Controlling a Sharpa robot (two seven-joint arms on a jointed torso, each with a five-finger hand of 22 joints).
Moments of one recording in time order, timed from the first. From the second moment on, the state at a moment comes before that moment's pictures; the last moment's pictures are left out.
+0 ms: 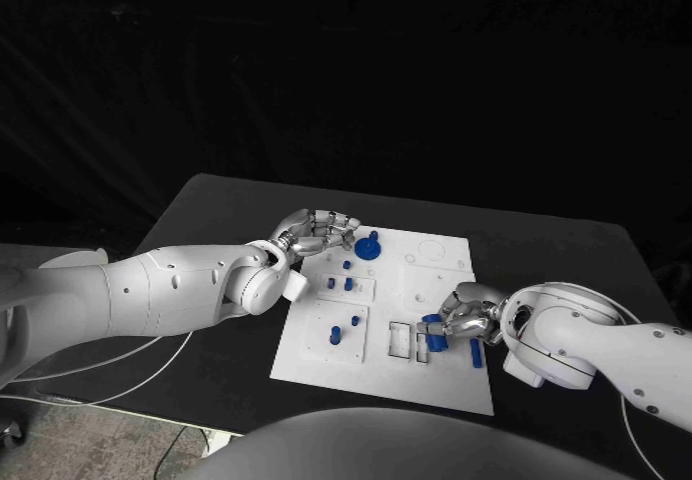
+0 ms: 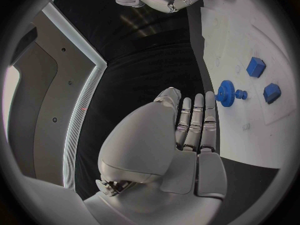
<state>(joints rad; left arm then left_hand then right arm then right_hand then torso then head) 1.04 -0.78 -0.20 1.32 -0.11 -0.22 0.52 1.68 0.05 0.12 0.25 0.65 0.77 0.17 0.27 0.35 0.48 0.15 0.60 0.30 0.53 0.15 0.67 0.26 0.15 0.60 0.22 0.28 1.26 1.05 -0.81 -0.10 1.69 -1.09 -0.05 -0.54 1.00 -0.07 0.23 0.26 0.52 0.99 0.03 0.27 0.90 1.47 -0.04 1.57 1.31 1.47 -0.11 1.51 1.31 0.04 1.46 0.01 1.48 1.31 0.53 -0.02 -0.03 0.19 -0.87</state>
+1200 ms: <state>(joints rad) 1.04 -0.77 -0.20 1.31 -0.11 -0.21 0.51 1.68 0.05 0.12 0.25 0.65 0.77 0.17 0.27 0.35 0.48 0.16 0.60 0.30 0.53 0.15 0.67 0.26 0.15 0.60 0.22 0.28 1.27 1.03 -0.70 -0.10 1.63 -1.06 0.01 -0.60 0.84 -0.01 0.17 0.29 0.19 1.01 0.03 0.23 0.91 1.47 -0.04 1.57 1.31 1.47 -0.10 1.49 1.31 0.04 1.47 0.01 1.47 1.31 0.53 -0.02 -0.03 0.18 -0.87</state>
